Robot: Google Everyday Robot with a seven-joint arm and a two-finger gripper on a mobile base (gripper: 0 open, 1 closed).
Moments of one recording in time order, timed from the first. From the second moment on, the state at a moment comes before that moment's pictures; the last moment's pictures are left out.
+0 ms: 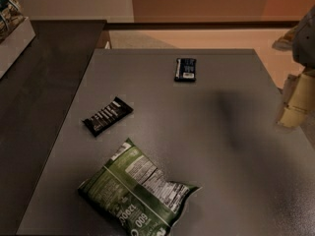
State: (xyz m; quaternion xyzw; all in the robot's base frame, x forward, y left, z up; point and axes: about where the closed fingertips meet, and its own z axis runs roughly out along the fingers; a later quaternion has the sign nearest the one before) arm 0.438 -0.217 0.976 -0.60 0.78 -0.03 0.16
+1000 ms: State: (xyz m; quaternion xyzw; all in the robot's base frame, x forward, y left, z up) arm 0.439 -0.207 0.965 -0.58 0.80 -0.02 0.13
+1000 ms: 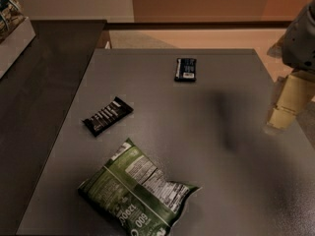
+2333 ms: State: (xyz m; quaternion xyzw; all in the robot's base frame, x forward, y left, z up) arm 0.345 -0.078 0.909 -0.62 0.78 0.05 0.11
